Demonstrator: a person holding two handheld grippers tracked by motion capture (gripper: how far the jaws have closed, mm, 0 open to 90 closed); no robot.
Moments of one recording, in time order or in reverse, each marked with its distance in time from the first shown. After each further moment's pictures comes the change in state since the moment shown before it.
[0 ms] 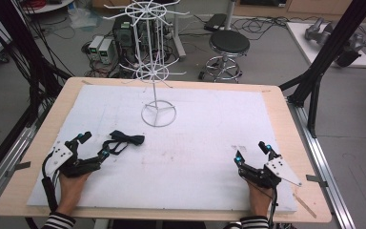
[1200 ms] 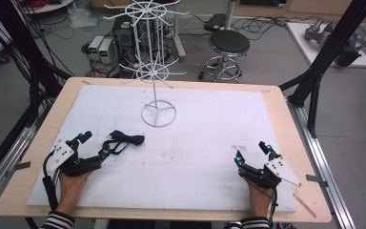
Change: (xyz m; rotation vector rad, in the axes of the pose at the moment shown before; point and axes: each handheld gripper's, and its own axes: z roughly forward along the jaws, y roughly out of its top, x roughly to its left) left arm 0.000 0.002 0.004 0.041 0.015 0.006; right arm 0.000 0.000 0.000 -0.003 -0.004 -0.001
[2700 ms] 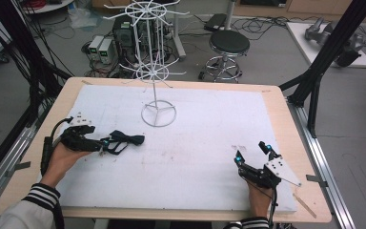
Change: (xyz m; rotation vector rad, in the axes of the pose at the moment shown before) left arm 0.039 0.046 0.058 0.715 -0.020 0.044; right arm 0.000 0.000 0.000 0.002 -0.002 -0.001
